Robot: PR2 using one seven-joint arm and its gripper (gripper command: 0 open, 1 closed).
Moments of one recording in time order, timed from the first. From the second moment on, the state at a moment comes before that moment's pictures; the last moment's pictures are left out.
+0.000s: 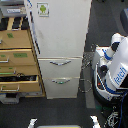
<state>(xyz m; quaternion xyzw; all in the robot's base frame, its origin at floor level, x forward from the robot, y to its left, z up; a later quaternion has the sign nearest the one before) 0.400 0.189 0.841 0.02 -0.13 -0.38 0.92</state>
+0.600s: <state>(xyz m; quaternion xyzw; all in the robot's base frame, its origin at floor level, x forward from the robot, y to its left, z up) 0.404 0.179 0.843 -0.01 -0.12 -0.39 0.91</state>
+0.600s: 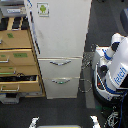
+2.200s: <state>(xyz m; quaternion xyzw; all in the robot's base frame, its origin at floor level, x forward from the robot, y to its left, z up) 0.583 0.092 1.003 0.02 -0.19 -0.46 0.87</state>
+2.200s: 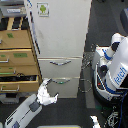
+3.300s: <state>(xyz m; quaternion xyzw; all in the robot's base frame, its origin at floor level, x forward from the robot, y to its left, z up) 0.745 0.101 1.120 -0.06 -0.17 -0.33 0.93</state>
